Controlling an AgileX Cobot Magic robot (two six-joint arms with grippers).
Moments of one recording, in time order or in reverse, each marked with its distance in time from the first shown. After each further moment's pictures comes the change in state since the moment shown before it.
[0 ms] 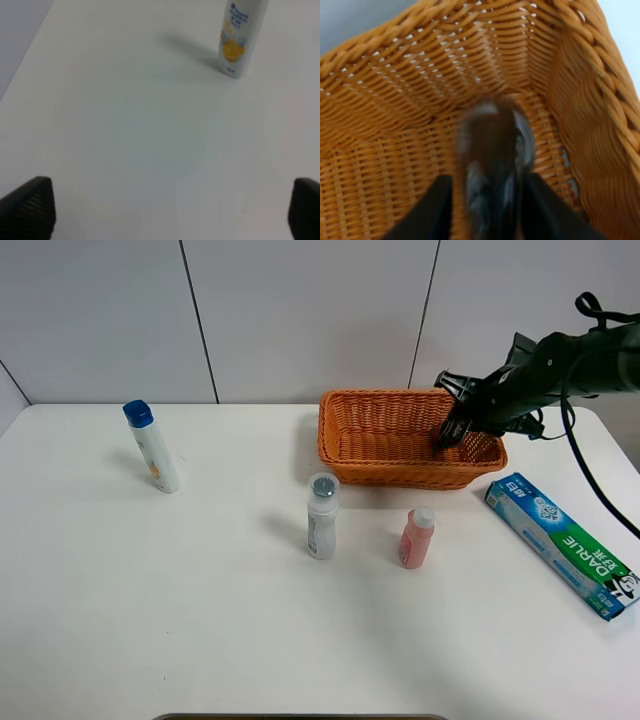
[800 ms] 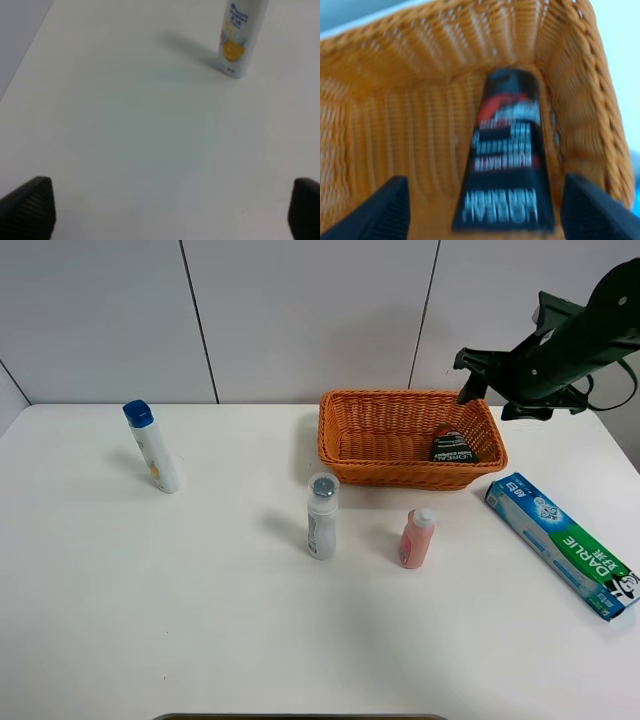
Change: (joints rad) left arm 0.000 0.000 0.000 0.000 0.000 0.000; right arm 0.000 -0.253 0.000 0.015 0.342 -0.164
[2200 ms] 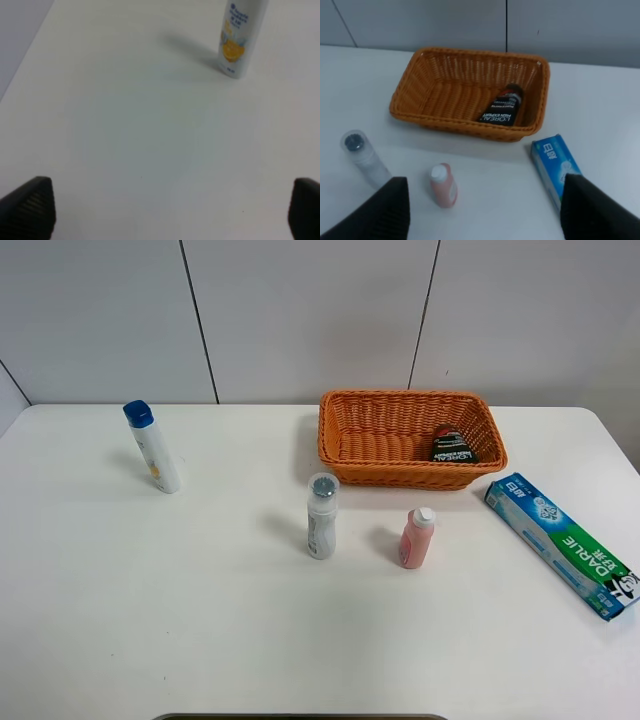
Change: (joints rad) left arm 0.000 0.000 0.000 0.000 0.000 0.000; right arm -0.023 -1.108 -0.001 -0.050 0.655 -0.289
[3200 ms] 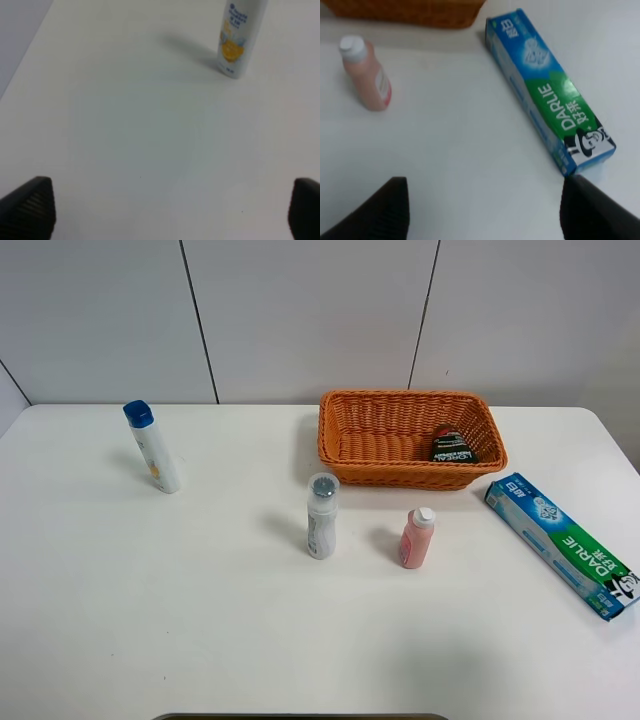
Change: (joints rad) left arm 0.000 0.000 0.000 -0.002 0.000 0.000; right arm -0.115 -0.475 0.662 -0.034 -0.089 -0.062
